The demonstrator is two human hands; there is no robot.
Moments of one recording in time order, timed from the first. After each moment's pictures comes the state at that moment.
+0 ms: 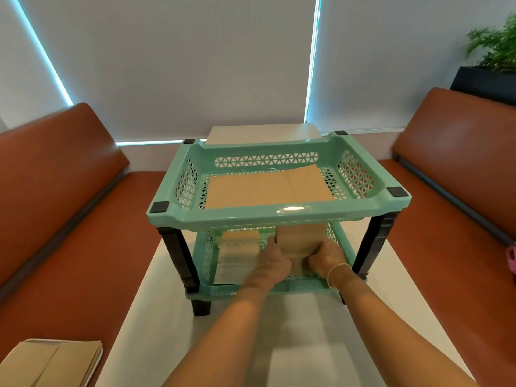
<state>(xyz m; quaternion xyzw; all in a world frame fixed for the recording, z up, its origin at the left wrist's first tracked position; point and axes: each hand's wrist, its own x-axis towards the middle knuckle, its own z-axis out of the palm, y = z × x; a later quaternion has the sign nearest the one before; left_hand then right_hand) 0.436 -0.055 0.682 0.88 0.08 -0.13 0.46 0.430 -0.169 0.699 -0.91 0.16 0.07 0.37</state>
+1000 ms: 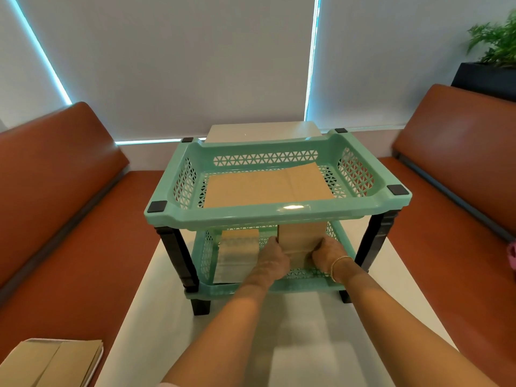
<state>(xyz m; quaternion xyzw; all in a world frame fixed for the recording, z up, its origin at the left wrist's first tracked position) 0.438 -0.056 0.689 0.89 0.09 -0.15 0.43 0.439 -0.175 0.701 -0.93 0.15 0.11 0.31</state>
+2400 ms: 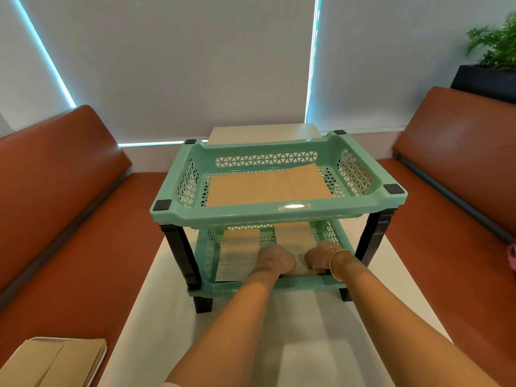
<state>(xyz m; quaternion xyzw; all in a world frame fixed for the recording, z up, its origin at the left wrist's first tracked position) 0.434 -0.061 0.706 0.94 0.10 -0.18 0.27 0.435 -0.170 0.718 -0.93 0.13 0.24 0.22</state>
